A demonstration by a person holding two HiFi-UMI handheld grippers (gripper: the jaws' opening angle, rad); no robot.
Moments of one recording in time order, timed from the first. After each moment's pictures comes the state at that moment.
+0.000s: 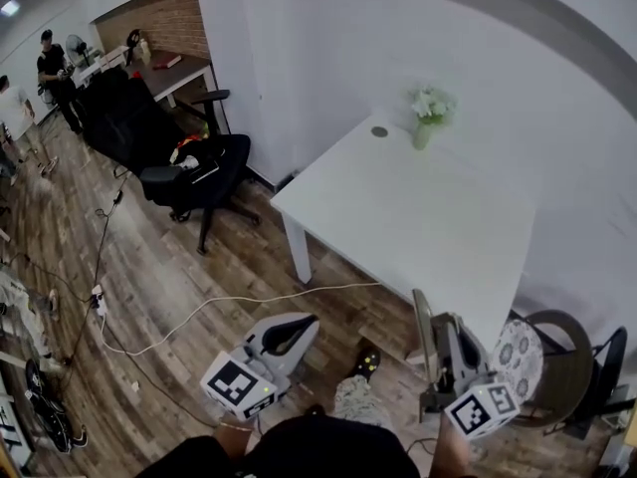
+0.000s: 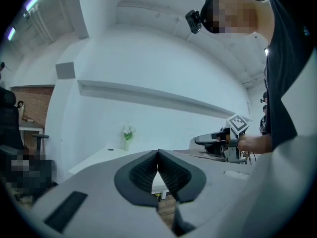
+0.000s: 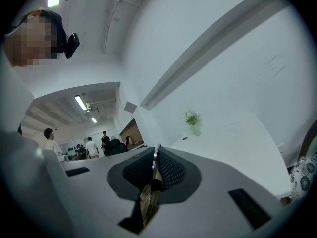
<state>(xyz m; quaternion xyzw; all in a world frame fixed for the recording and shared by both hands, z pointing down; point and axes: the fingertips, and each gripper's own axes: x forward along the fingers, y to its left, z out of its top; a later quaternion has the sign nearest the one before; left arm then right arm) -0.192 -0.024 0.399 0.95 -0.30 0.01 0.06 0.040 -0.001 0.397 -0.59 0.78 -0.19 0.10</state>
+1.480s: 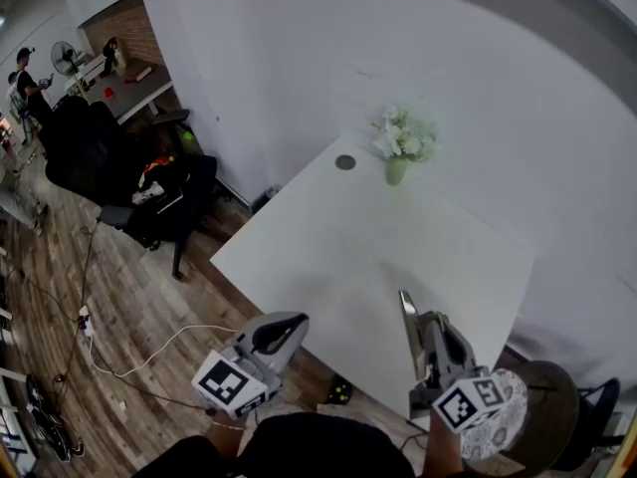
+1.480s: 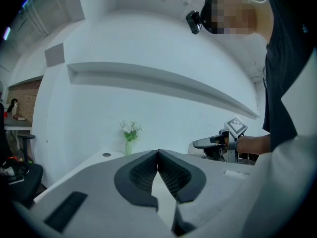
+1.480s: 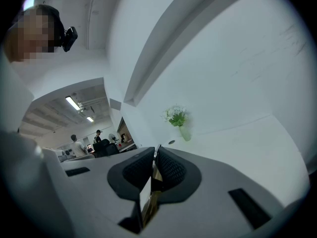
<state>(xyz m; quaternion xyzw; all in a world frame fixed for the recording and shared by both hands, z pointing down) -0.036 -0.265 0.413 0.94 -0.32 0.04 0.07 0.192 -0.251 0.436 -0.58 0.78 -0.23 0.08</state>
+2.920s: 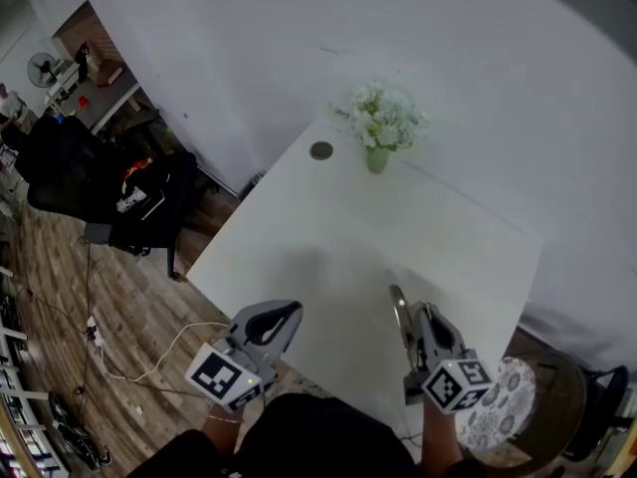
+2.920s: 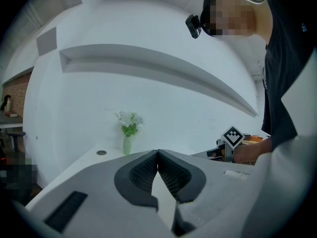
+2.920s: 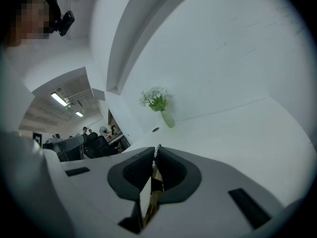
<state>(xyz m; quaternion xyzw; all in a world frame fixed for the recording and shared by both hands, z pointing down) 0.021 -0.357 0.434 0.95 -0.29 0.07 0.07 0.241 -0.331 0.524 -0.60 0.74 -0.30 0.03</state>
